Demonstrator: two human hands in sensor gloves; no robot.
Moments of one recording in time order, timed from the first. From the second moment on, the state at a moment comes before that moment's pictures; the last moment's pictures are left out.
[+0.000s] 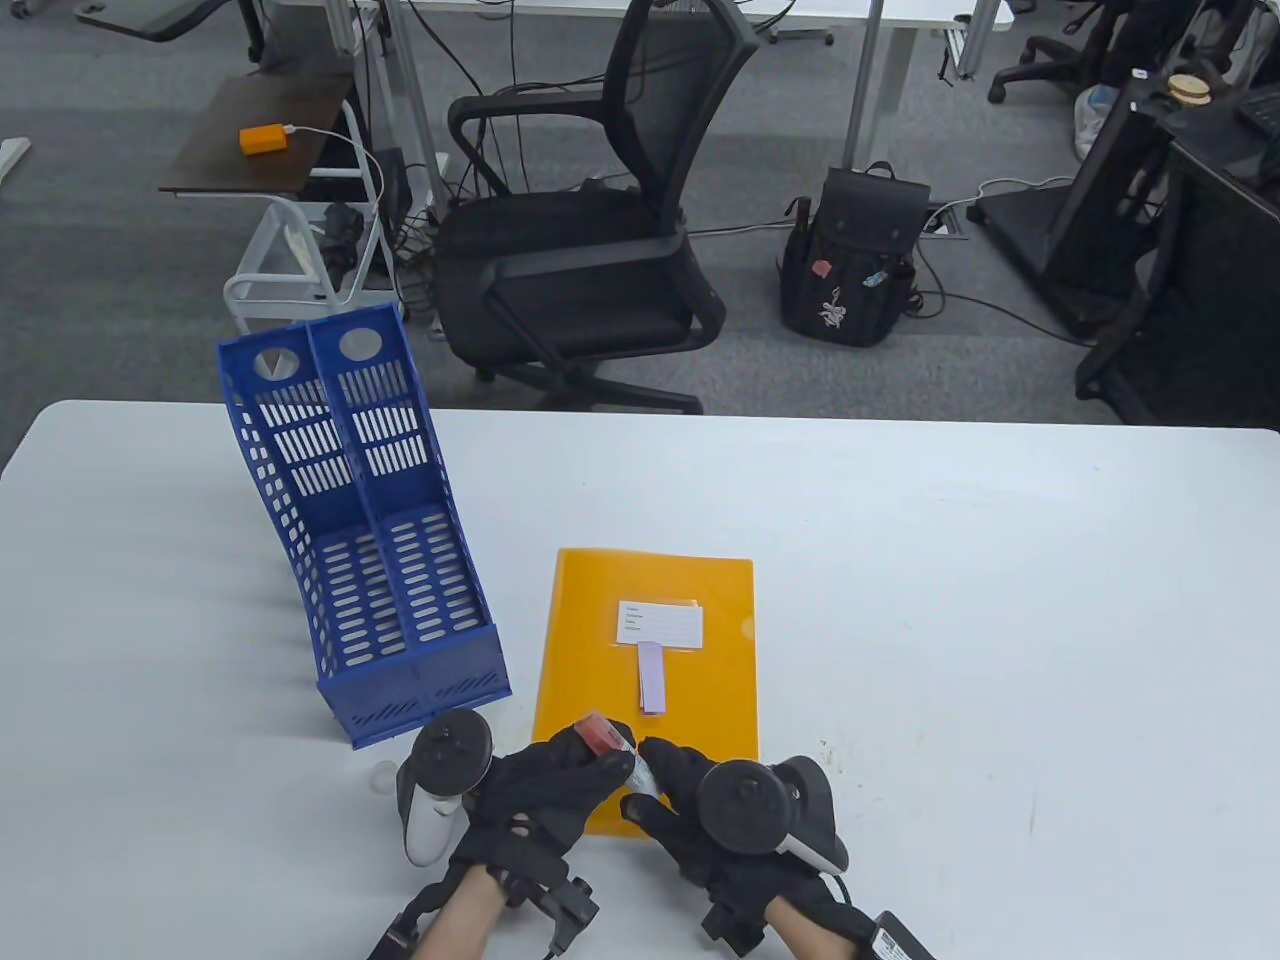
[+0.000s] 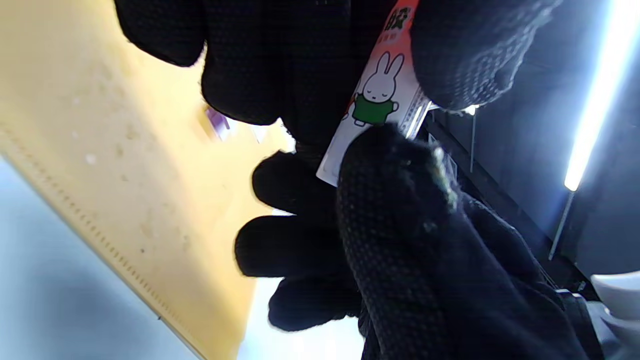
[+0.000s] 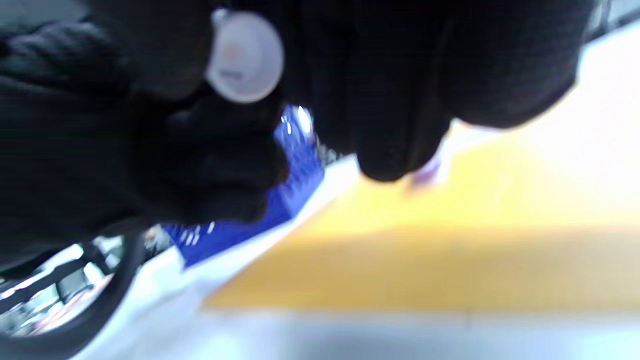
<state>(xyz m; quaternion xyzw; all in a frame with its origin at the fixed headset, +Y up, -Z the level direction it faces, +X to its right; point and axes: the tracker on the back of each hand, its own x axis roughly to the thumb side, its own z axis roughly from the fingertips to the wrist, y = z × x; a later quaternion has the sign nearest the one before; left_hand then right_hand) -0.148 -0.769 -0.284 -0.14 -0.11 0.60 0.78 0.068 -0.741 -0.265 0.23 0.04 0.93 0.28</state>
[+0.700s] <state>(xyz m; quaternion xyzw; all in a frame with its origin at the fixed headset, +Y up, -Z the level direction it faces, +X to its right) -0.141 -0.759 -0.279 -0.13 -0.13 0.56 0.80 0.066 -0.738 -0.260 0.23 -0.07 0.94 0.25</state>
